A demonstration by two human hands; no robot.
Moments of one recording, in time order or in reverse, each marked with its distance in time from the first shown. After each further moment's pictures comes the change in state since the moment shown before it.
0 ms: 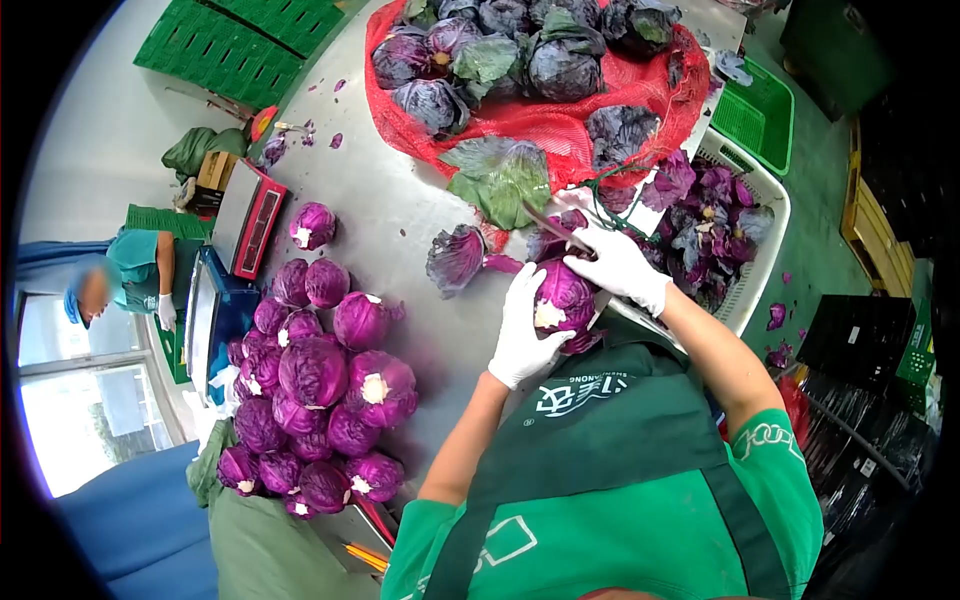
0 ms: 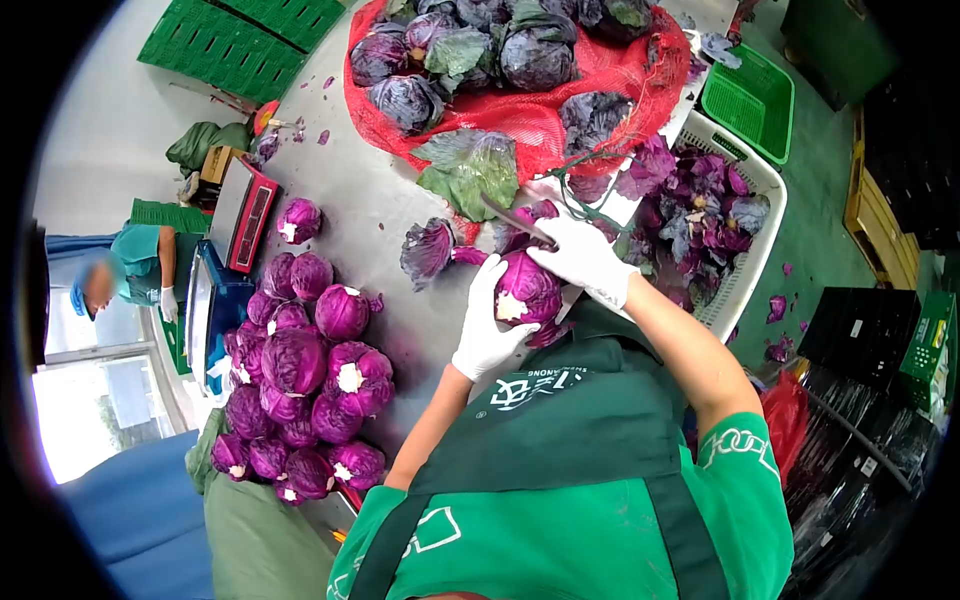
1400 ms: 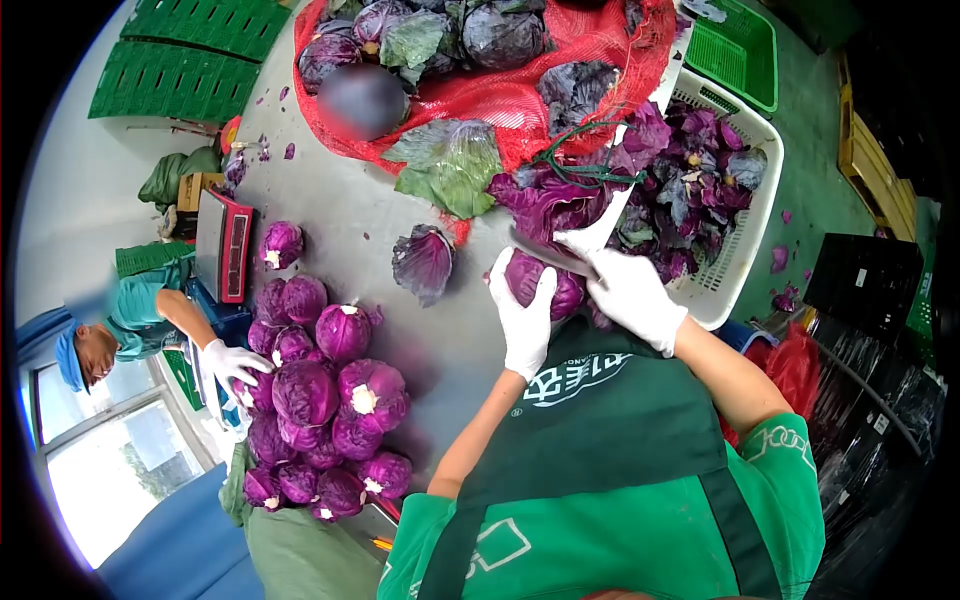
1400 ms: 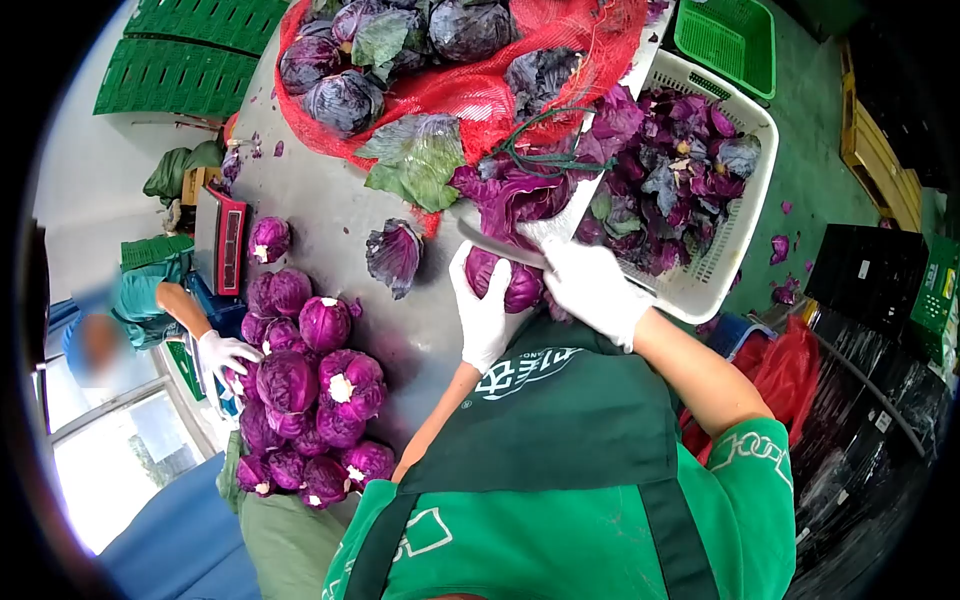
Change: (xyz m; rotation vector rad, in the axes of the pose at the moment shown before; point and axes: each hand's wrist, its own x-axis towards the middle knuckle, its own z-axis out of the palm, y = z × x) left_hand 0.026 0.029 0.058 -0.535 0.303 -0.544; right_hand -0.077 -0.003 -0.015 -0.118 0.040 0.135
